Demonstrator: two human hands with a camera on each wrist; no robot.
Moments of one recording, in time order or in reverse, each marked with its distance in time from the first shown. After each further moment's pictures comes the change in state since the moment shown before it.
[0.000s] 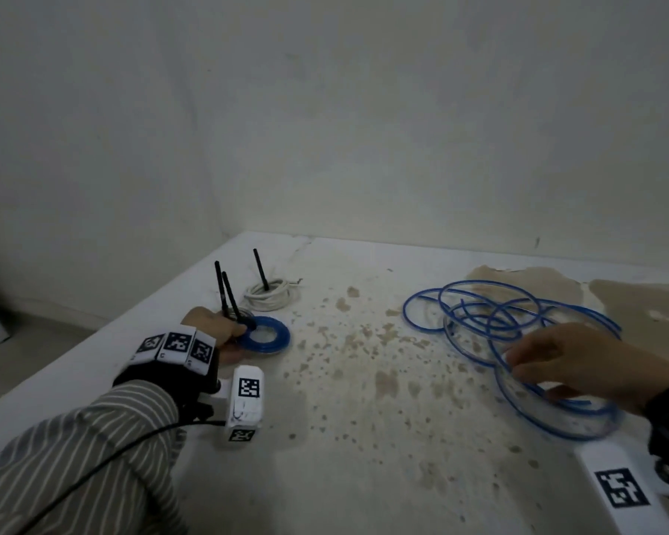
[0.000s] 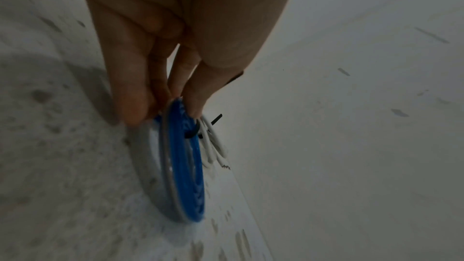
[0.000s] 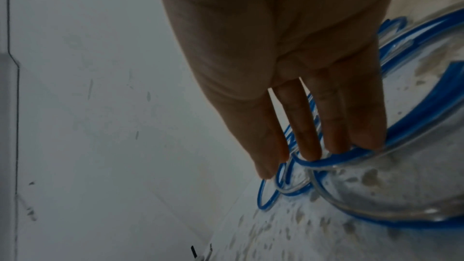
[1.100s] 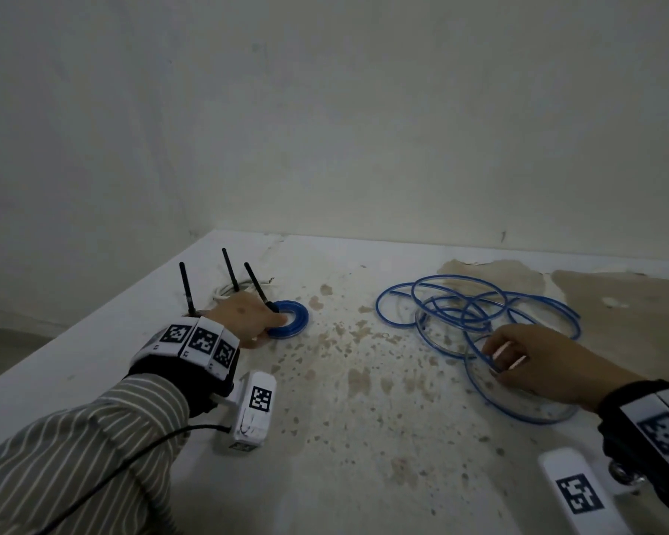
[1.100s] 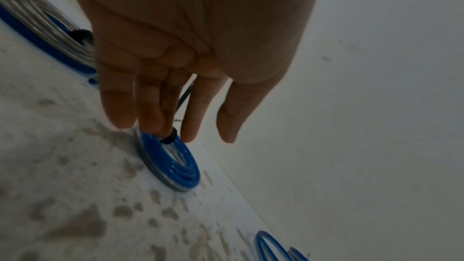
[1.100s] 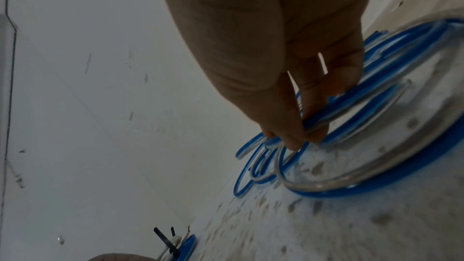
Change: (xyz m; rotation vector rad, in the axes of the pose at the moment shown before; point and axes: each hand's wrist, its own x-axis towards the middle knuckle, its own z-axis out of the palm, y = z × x) left_hand -0.006 0.032 0.056 0.428 -0.365 0.287; right_hand 0.005 0.023 0.000 -0.337 0.049 -0.074
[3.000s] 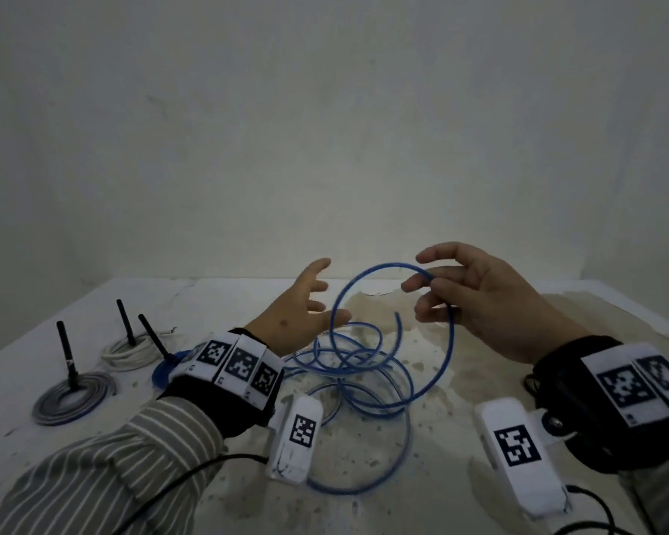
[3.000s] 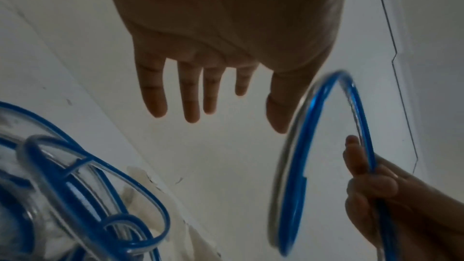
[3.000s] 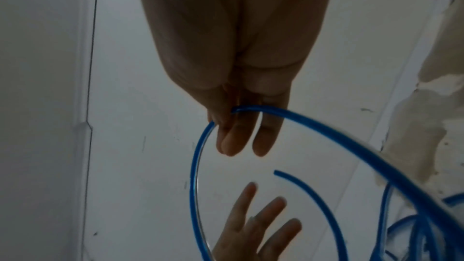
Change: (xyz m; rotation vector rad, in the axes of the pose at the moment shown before) left_hand -0.067 0.150 0.084 -0.215 -0.242 0.640; right_hand -0.055 -0.034 -0.090 0.887 0.269 -0.361
